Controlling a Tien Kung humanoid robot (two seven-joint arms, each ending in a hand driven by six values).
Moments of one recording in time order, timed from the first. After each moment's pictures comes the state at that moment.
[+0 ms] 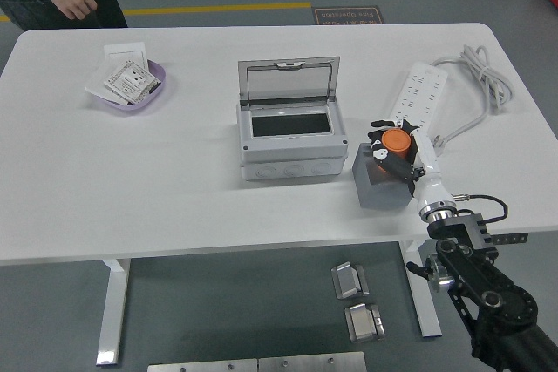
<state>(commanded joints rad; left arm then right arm) 0.06 0.02 -1.52 -0.18 1.66 -0.08 0.24 0.20 -0.08 1.21 1.07 -1.23 -0.22 0.35</state>
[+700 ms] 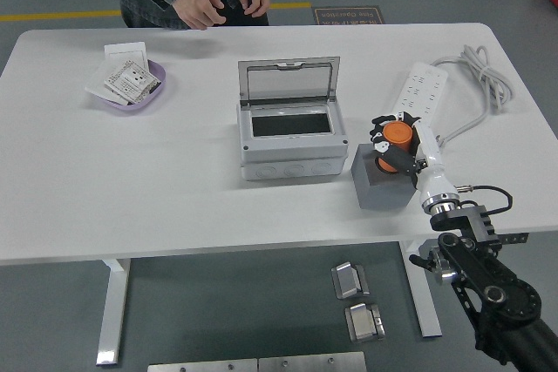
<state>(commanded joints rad) 0.06 0.02 -1.52 -0.18 1.66 -0.09 0.24 0.22 -0.10 1.22 1.10 -1.26 -0.24 0.34</state>
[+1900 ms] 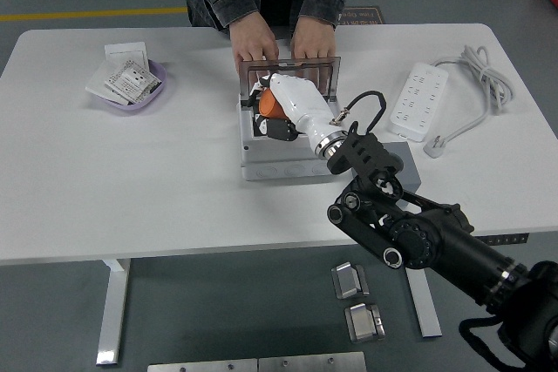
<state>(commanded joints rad) 0.07 0.04 -1.58 -0.18 1.70 -0.08 0.26 0.70 0.00 0.70 0.94 -1.94 -0.35 -0.07</state>
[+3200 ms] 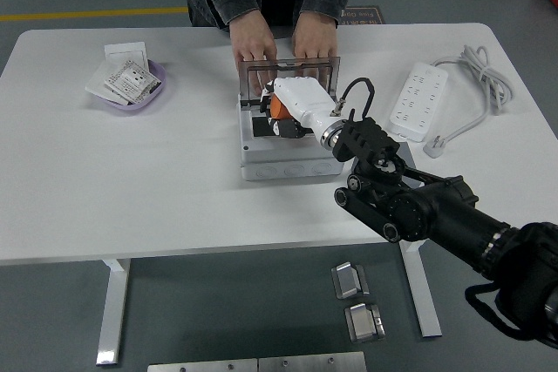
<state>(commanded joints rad) 0.04 0.05 -1.52 -0.18 1.66 -0.09 0.25 0.84 0.00 0.55 0.71 -1.86 -0.32 0.01</state>
